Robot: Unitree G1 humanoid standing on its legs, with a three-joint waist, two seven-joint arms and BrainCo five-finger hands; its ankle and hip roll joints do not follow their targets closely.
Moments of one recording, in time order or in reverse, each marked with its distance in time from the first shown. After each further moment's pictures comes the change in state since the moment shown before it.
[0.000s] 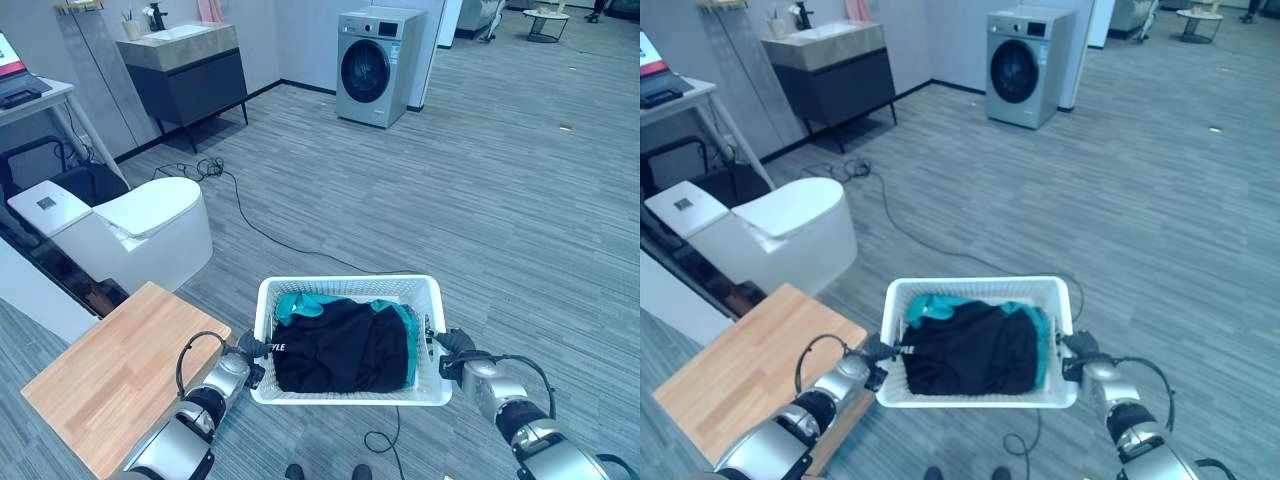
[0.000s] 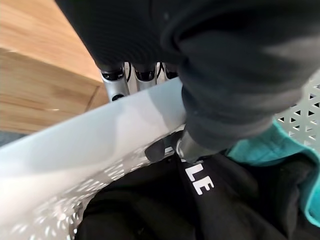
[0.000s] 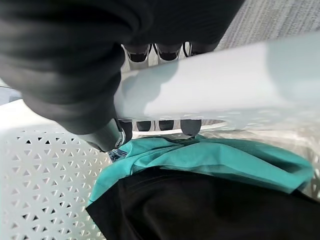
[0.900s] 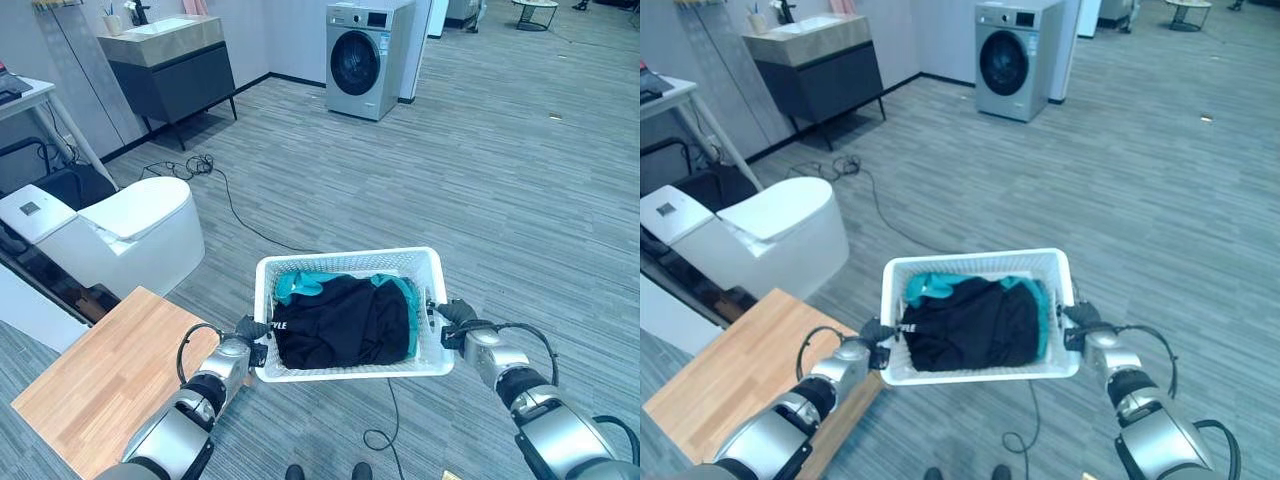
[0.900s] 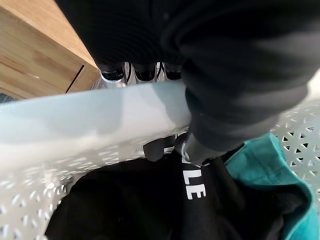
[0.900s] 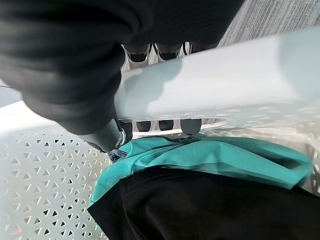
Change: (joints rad) left arm -0.019 0.029 0.016 -0.056 -0.312 0.010 0.050; right arm -0.095 -0.026 0.010 -0.006 0.035 0.007 0.021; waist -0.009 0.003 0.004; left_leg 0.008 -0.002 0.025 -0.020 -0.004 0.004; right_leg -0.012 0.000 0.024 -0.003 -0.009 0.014
